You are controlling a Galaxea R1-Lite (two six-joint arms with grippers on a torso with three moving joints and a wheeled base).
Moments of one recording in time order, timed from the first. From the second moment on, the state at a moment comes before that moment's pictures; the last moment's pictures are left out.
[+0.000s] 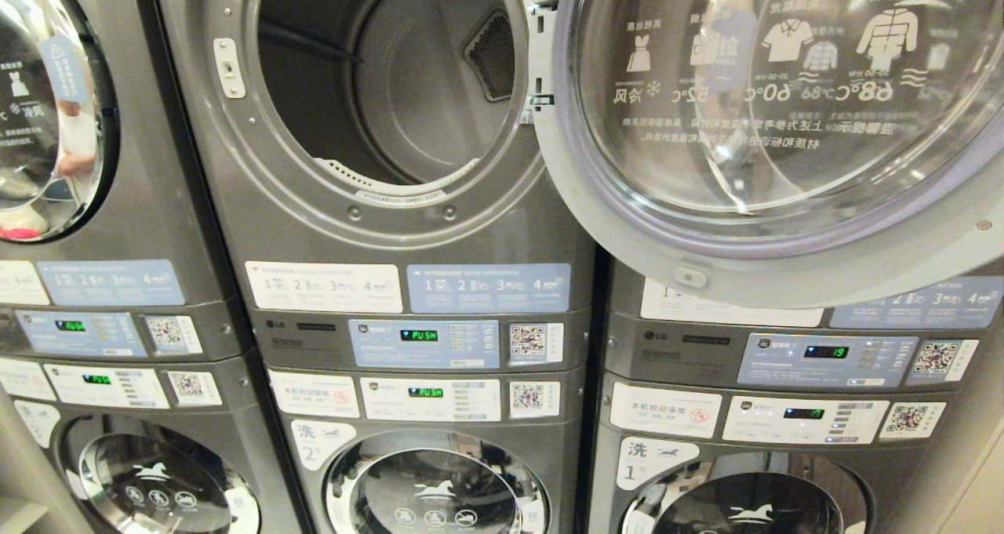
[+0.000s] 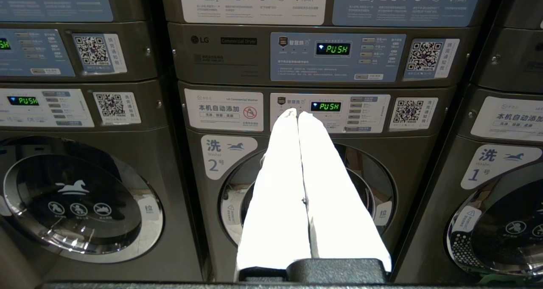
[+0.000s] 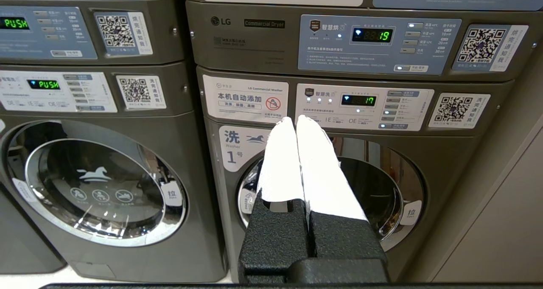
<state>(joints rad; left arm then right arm) -0.01 0.00 0.00 0.00 0.00 0.01 0.00 0.00 -0.05 0.12 -0.01 0.00</state>
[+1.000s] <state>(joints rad) -0.01 0.00 0.00 0.00 0.00 0.01 0.00 0.00 -0.05 0.12 -0.01 0.00</state>
